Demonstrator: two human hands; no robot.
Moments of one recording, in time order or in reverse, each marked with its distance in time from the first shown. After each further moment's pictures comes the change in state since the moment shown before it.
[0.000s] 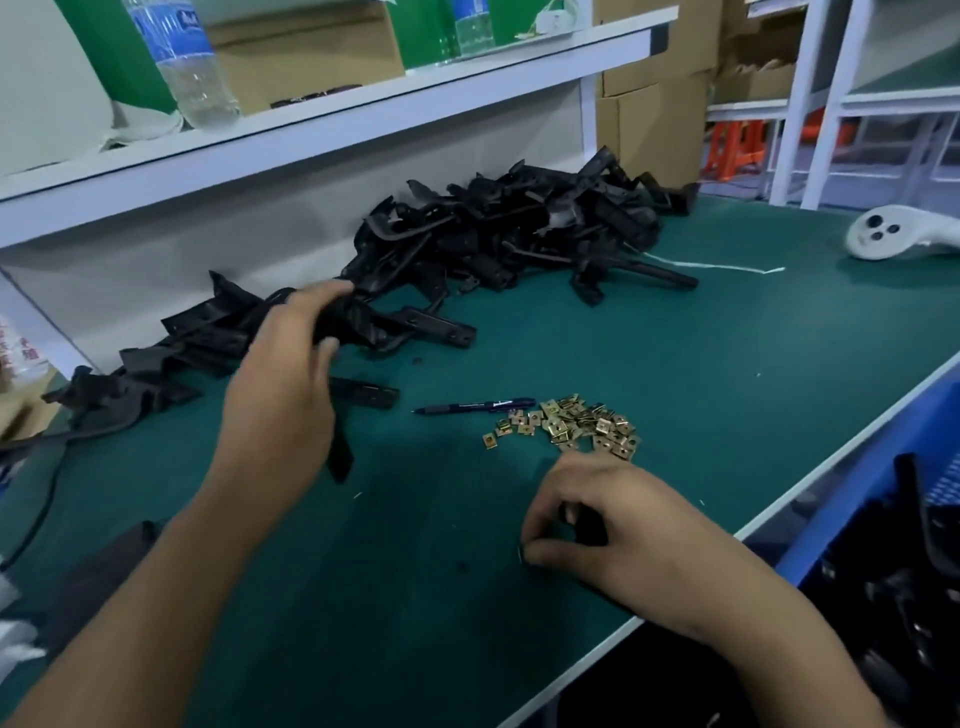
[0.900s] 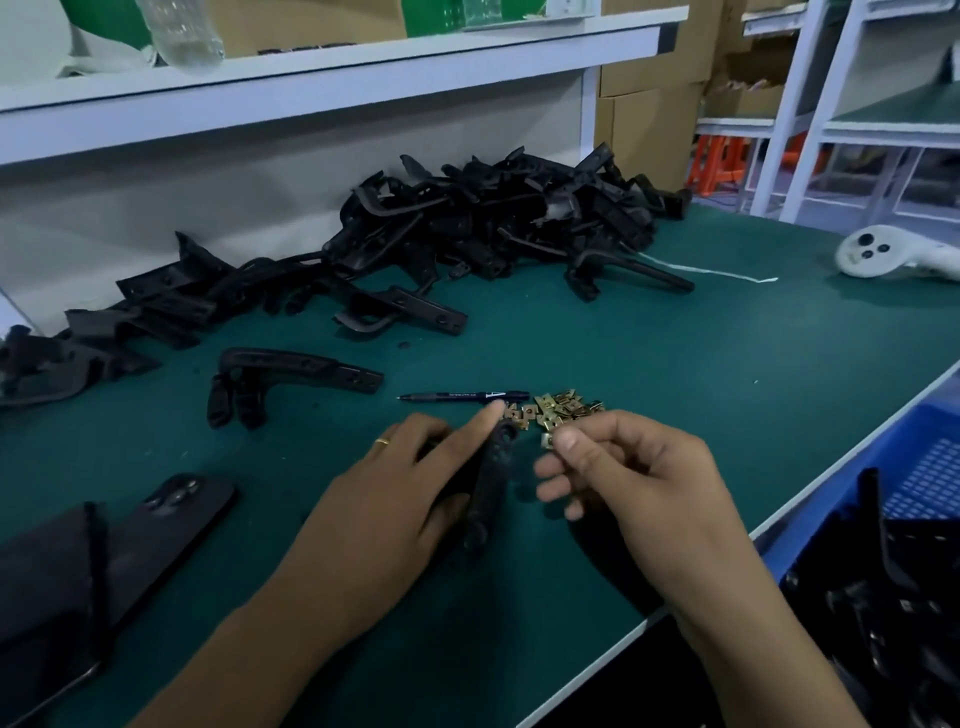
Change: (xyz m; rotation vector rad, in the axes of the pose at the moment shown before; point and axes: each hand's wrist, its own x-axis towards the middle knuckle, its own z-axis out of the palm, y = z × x) left_hand -0.077 0.028 0.047 0.101 -0.443 0.241; right_hand 0.012 -0.010 0.011 0.795 0.479 0.255
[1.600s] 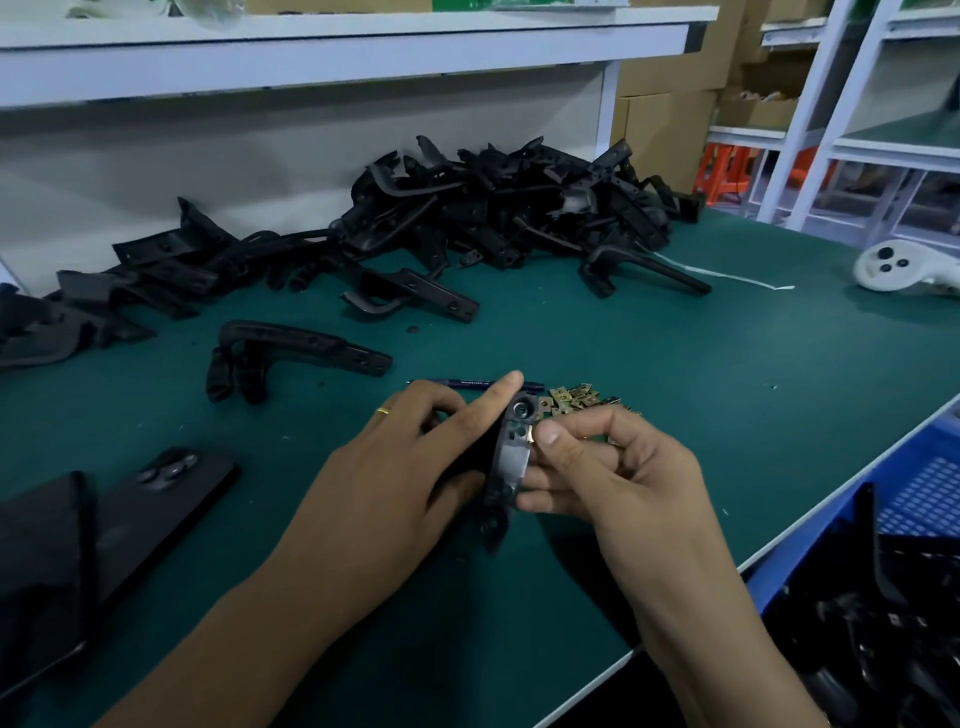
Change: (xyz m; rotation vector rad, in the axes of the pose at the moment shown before) left_hand -0.001 -0.004 -0.002 0.023 0.108 -0.005; right_hand -0.009 -0.003 0.035 0.204 0.025 0.054
